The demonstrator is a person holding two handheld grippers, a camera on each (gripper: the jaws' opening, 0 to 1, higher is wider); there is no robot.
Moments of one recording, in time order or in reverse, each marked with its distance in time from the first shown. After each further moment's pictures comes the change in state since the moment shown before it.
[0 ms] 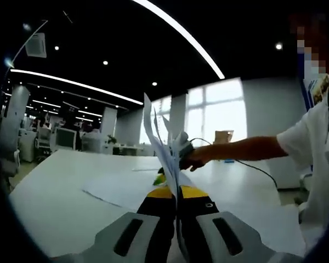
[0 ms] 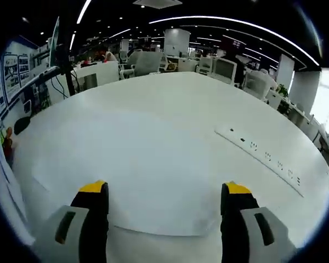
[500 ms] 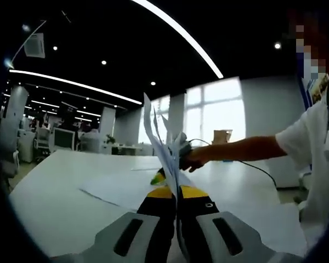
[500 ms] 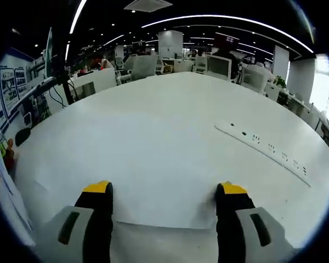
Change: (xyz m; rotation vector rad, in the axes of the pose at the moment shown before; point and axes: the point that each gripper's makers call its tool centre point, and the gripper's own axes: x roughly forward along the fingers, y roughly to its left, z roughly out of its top) left arm 0.001 -0.001 -0.001 0.005 0.005 -0.010; right arm -0.001 0.000 0.001 0.065 -0.022 0.018
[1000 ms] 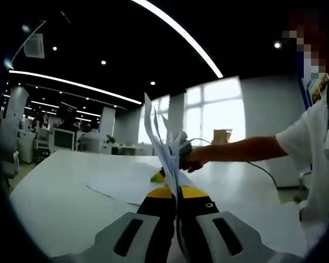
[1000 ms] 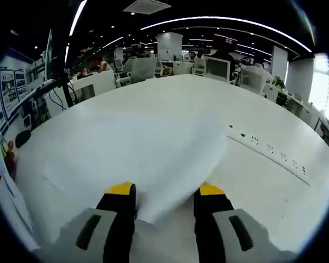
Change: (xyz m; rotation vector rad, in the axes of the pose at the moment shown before) left arm 0.000 0.000 -0.001 0.002 0.001 -0.002; right arm 0.003 0.002 0.001 0.013 -0.025 -0.016
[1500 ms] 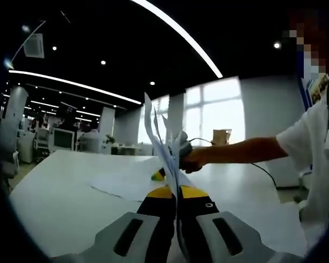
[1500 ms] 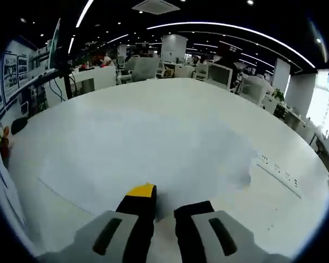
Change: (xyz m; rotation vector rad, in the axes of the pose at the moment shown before) left arm -0.001 -0.001 0.000 0.000 0.000 -0.004; right arm 0.000 0.005 -0.001 -0.114 -0.005 -0.050
